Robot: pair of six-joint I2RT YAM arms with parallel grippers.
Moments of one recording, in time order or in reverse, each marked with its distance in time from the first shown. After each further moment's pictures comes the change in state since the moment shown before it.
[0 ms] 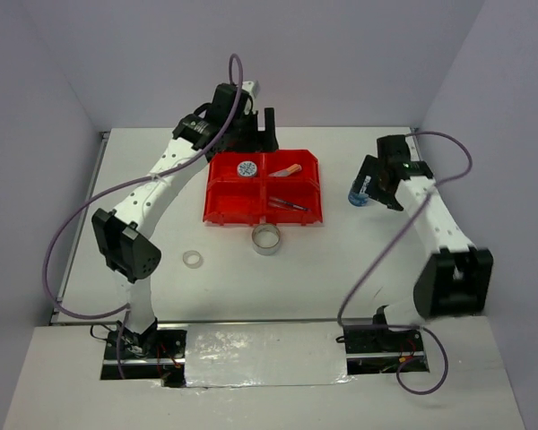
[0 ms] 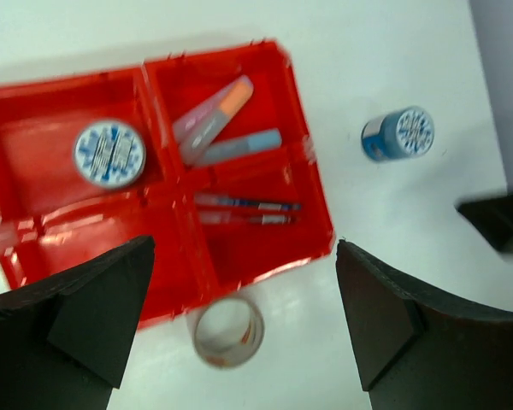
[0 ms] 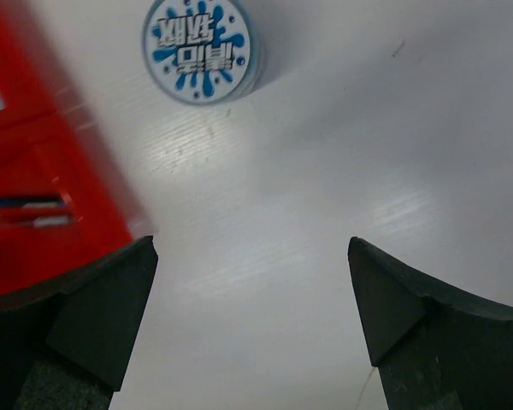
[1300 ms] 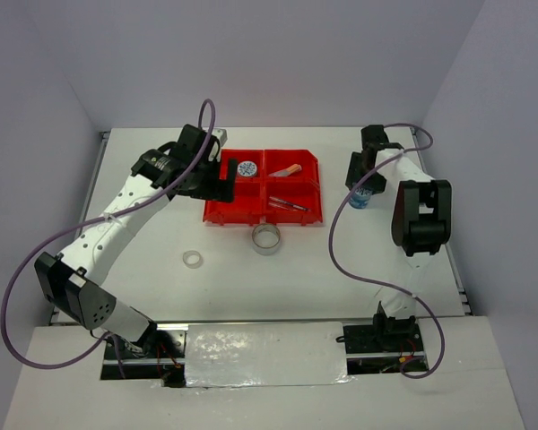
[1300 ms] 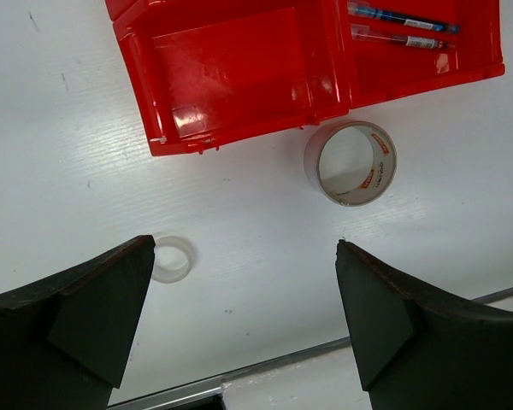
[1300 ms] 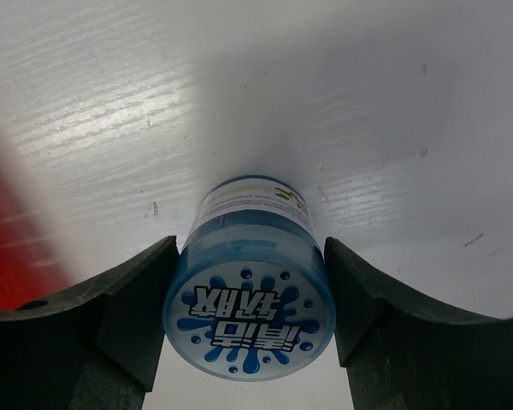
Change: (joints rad) left arm 0.018 -0.451 -0.541 -0.216 -0.095 0.113; right arm -0.046 0.649 0.310 0.167 -0.037 -0.220
